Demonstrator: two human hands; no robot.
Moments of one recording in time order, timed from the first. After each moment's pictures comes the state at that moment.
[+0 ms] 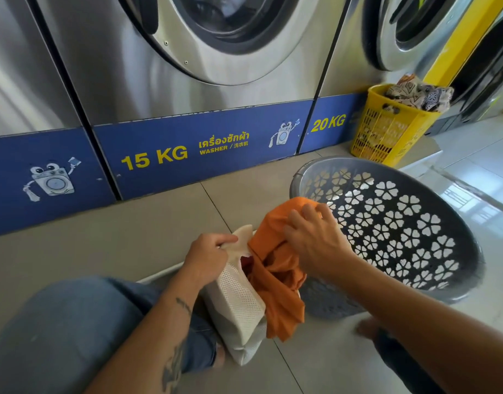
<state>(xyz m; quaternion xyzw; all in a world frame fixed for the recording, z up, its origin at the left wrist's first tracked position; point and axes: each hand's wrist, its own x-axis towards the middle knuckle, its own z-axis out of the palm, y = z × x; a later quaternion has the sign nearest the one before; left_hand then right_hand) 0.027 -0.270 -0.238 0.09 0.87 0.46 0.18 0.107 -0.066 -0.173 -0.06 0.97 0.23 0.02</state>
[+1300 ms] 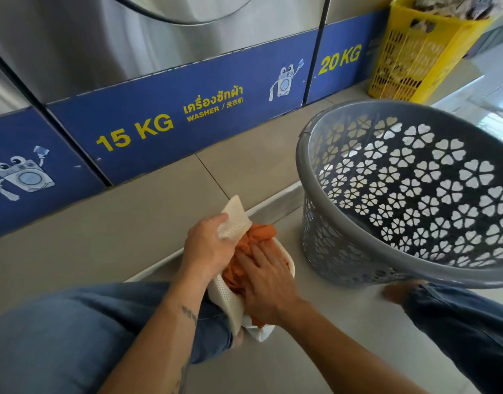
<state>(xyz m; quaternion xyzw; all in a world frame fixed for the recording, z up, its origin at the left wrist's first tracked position) 0.013 -0.253 -0.264 0.08 0.92 0.35 0.16 0.111 -0.141 -0.351 0.04 0.97 -0.22 0.08</state>
